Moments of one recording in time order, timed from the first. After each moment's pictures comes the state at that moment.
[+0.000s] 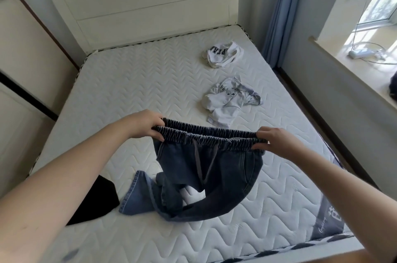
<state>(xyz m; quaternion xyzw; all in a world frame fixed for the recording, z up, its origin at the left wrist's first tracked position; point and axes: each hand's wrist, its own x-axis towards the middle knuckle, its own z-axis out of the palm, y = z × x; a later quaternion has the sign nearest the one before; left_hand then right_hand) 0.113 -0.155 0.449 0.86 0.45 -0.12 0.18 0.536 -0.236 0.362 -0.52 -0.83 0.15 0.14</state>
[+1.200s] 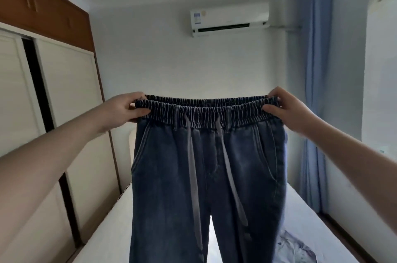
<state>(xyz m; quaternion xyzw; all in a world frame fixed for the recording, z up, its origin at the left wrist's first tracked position) -0.026 -0.211 0.867 0.78 0.49 0.38 0.09 0.415 -0.139 0.806 -0.37 -0.76 0.08 0.53</state>
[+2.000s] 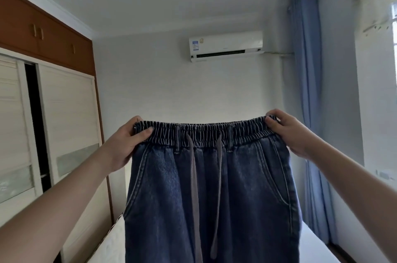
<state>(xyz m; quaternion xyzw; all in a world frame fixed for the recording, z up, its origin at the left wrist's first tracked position) -0.010 -0.194 0.852 0.64 0.34 0.58 0.37 0.400 -0.140 0.829 -0.32 -0.67 0.32 0.59</state>
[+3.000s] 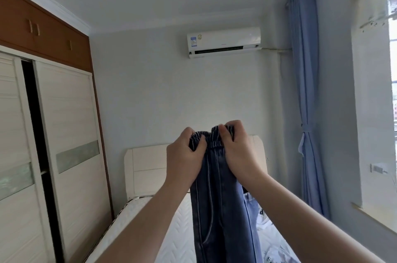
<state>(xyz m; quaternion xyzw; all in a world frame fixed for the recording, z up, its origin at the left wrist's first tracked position) 0.128 -0.207 0.792 0.65 0.41 0.64 -0.06 0.262 -0.216 0.803 -0.38 -0.62 0.17 0.67</state>
